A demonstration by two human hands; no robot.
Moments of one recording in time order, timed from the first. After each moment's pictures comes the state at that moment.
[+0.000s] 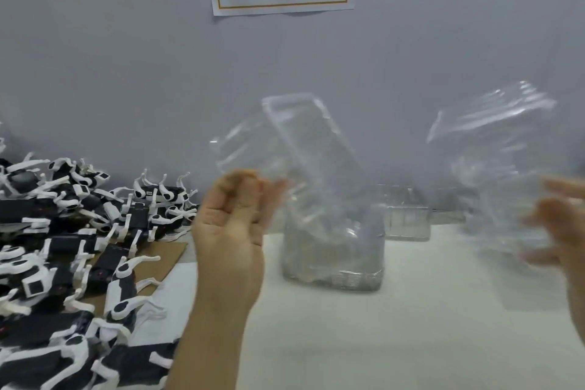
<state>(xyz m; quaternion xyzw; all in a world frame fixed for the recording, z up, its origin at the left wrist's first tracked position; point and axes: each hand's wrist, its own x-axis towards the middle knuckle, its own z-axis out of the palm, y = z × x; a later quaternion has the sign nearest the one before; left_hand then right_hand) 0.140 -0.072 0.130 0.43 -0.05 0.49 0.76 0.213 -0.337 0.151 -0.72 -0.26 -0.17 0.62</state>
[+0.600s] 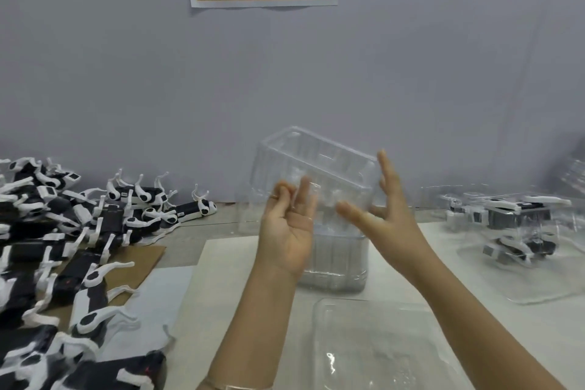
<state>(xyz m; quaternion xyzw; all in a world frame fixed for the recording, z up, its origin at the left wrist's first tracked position) 0.245 -0.074 0.096 0.18 -0.01 0.26 0.95 0.286 -0.220 0.109 -0.72 -0.32 -0.02 0.62</state>
